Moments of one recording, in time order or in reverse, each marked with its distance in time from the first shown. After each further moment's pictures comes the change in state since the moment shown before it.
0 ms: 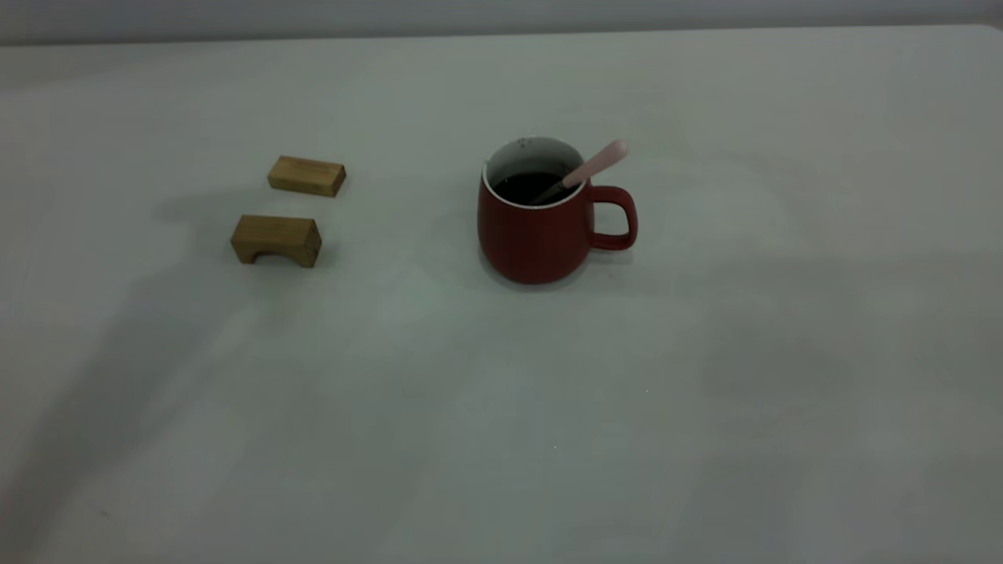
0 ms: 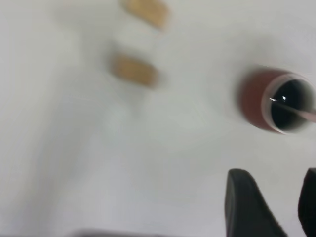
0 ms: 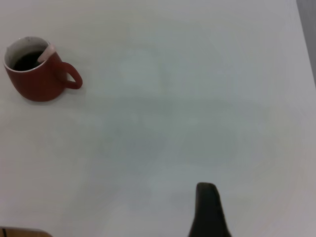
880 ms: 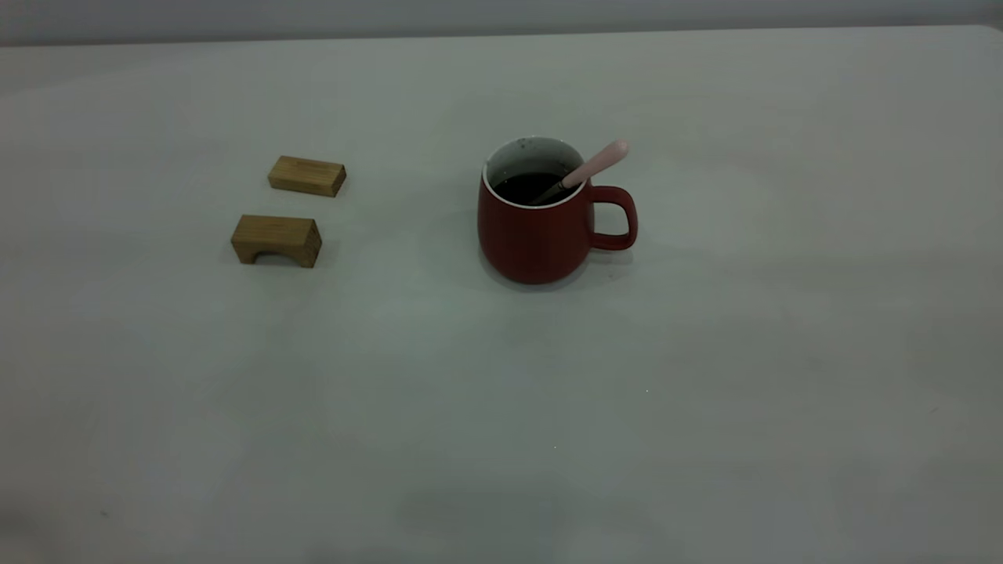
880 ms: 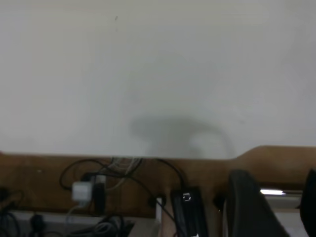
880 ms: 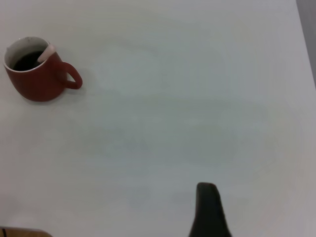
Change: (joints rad) left arm 0.104 -1.005 0.935 0.180 0.000 0.232; right arm 0.000 0.000 0.000 0.000 0.000 0.000
